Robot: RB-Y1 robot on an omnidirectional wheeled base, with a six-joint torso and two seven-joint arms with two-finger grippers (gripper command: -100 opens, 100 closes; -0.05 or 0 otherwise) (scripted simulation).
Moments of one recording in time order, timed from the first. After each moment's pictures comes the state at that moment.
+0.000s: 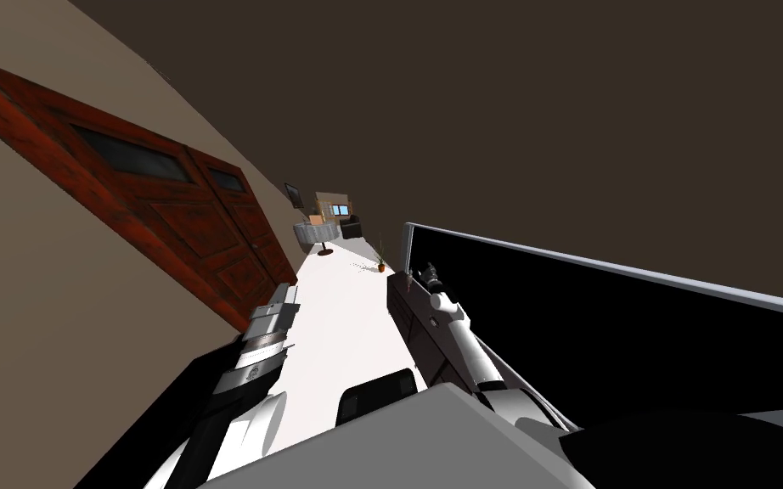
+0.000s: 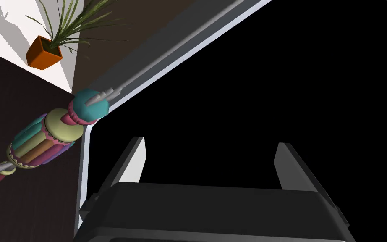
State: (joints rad) left arm 0.52 0.00 -0.01 -2.21 -0.12 -0.43 0.07; right arm -0.10 -0.27 -0.19 -1.49 -0.62 0.05 -0.24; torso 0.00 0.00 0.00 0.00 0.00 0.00
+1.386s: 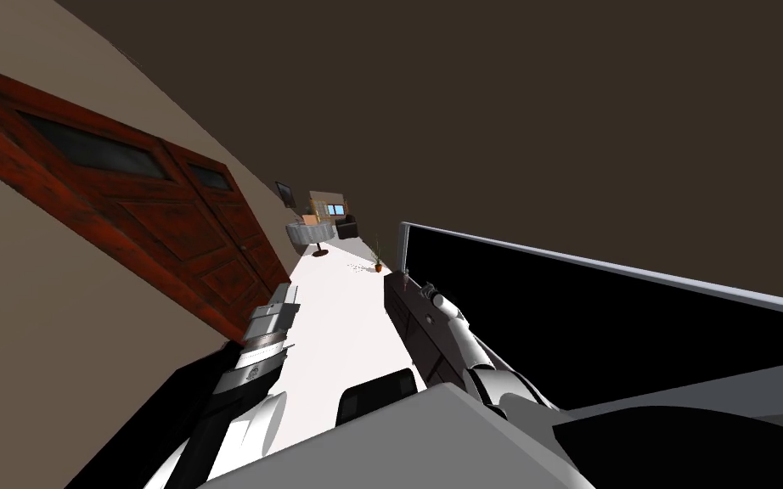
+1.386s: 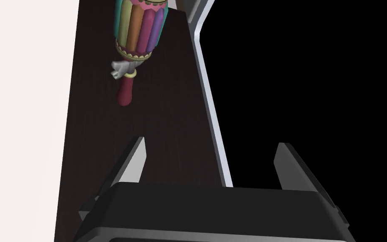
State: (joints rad) left arm 0.52 0.00 -0.01 -2.21 -0.12 -0.43 0.07; right arm -0.21 -0.27 -0.29 -1.13 -0.83 0.38 -0.42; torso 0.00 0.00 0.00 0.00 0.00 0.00
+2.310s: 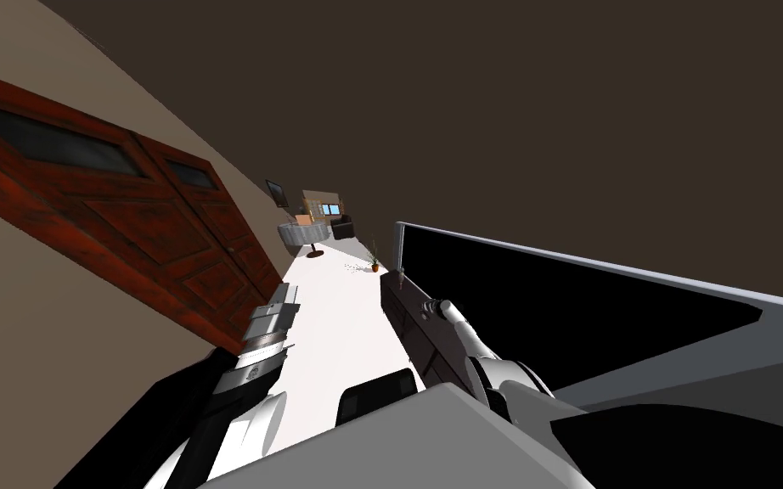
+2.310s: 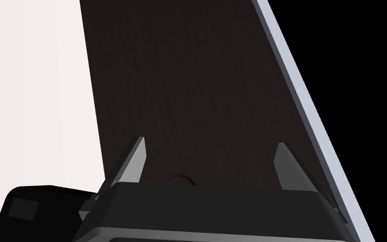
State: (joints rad) left arm 0.52 0.00 -0.01 -2.21 -0.12 -0.43 0.07; right arm -0.26 -0.34 -0.34 -0.82 -1.00 0.58 -0.52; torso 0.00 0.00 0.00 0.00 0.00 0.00
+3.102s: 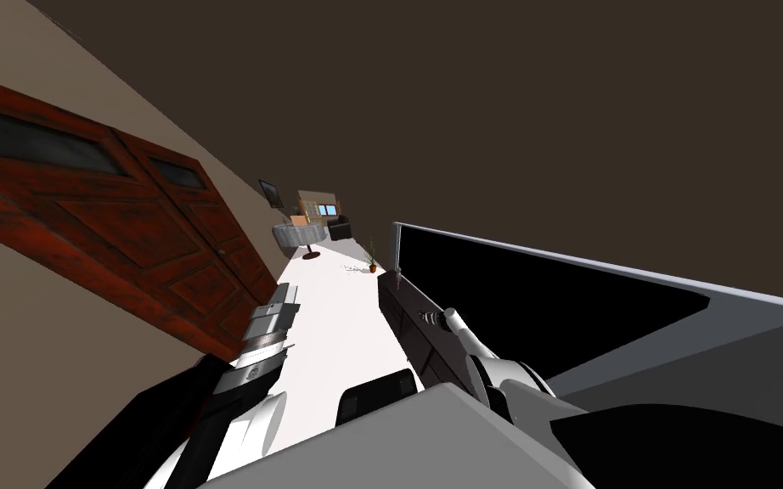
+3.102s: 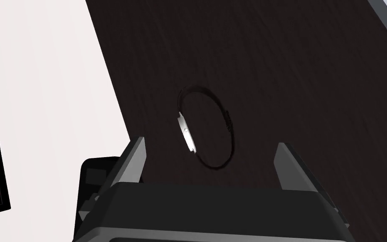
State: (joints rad) left arm 0.52 0.00 -0.01 -2.21 -0.12 -0.43 0.07; right arm -0.26 -0.35 -0.37 -0.64 -1.08 0.70 -0.58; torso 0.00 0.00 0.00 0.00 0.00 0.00
